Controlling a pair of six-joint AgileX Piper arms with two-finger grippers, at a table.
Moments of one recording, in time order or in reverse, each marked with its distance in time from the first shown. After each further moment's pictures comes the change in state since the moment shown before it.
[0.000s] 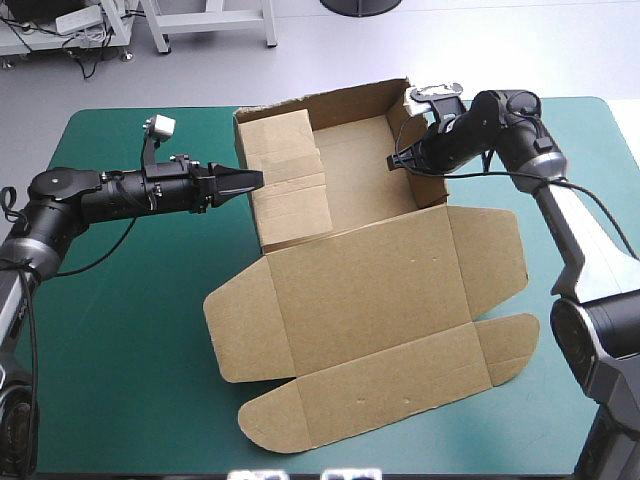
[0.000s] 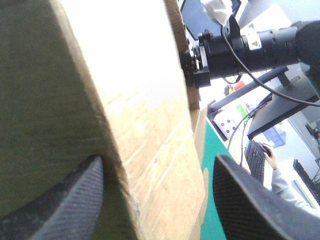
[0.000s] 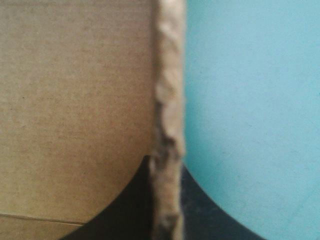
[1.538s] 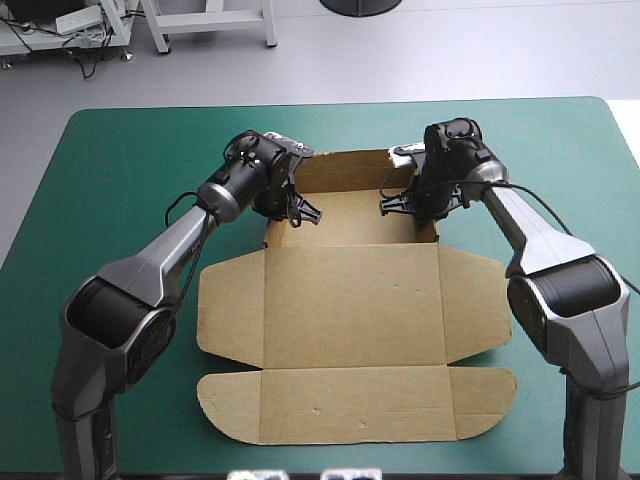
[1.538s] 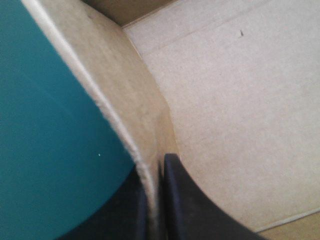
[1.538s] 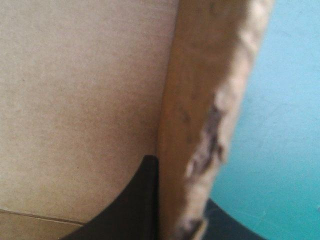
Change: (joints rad) left arm -0.570 0.528 -0.625 1.546 -0.001 -0.986; right arm 0.077 0.218 -0.002 -0.190 0.185 0.227
